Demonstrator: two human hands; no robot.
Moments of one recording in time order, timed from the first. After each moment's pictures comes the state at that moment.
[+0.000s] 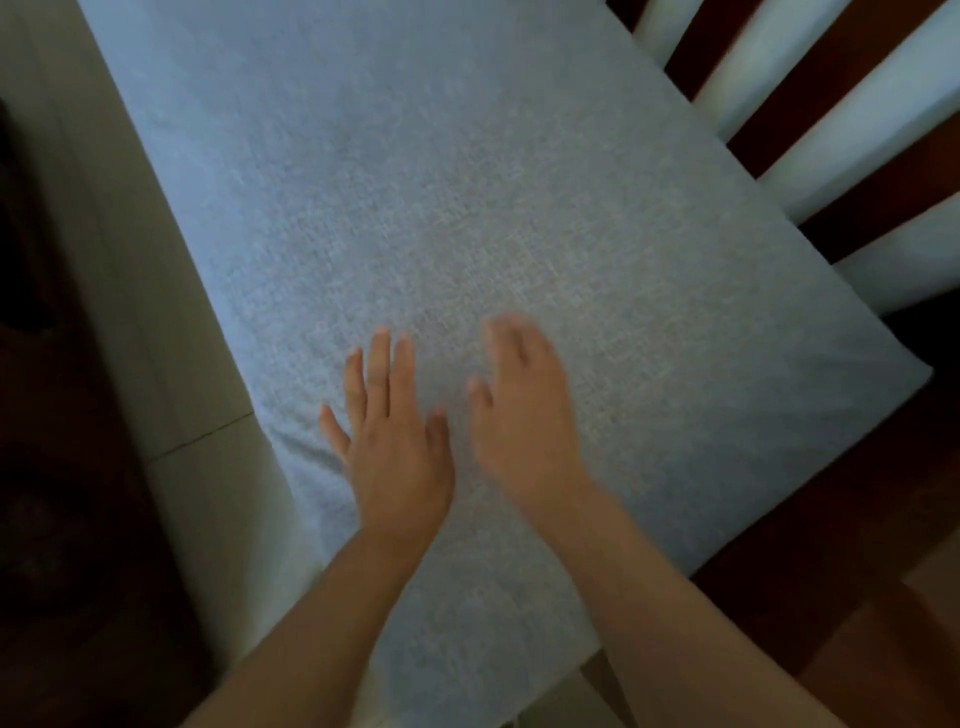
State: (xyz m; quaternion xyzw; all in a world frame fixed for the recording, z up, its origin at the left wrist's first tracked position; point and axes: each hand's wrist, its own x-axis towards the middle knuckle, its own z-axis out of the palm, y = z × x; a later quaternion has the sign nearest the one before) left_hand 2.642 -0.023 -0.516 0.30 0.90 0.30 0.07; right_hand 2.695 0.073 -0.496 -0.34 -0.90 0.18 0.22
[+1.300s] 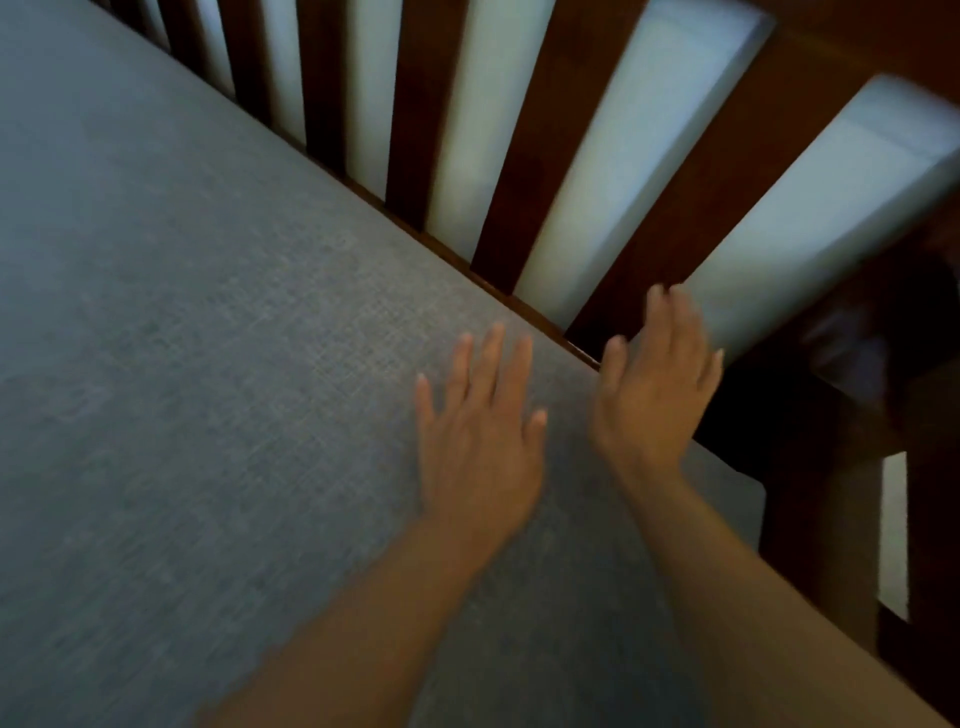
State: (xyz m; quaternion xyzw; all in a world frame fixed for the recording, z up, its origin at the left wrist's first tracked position) left_hand 2.726 0.372 -0.567 0.62 0.75 0.21 0.11; right_hand 2.841 0.454 -0.558 -0.66 -0.72 -0.03 0.21
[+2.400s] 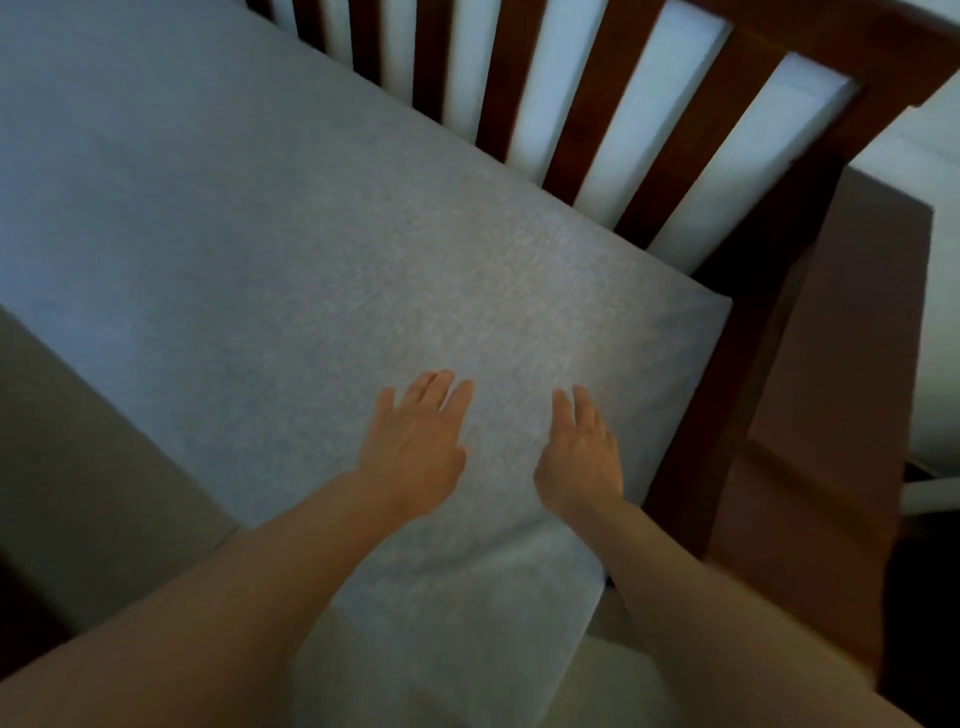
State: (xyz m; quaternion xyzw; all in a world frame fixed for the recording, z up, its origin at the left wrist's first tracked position) left_hand 2.602 0.014 -0.437 0.68 0.71 -0.04 0.17; right_hand 2.766 0.057 -0.451 -0.63 -0.75 0.18 -0.07
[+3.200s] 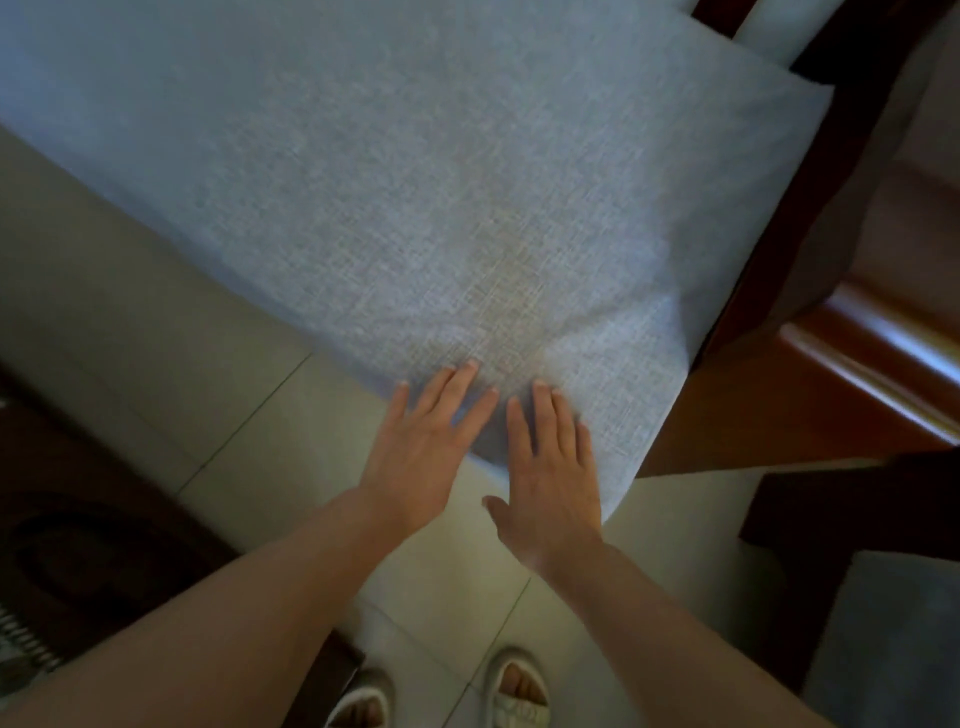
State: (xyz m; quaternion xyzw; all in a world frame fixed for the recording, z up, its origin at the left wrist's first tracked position) left_hand 2.612 -0.183 -0.568 0.74 0.65 -0.10 0.13; right_hand 2.755 -0.175 -0.569 -0.54 -0.82 0.14 -0.10
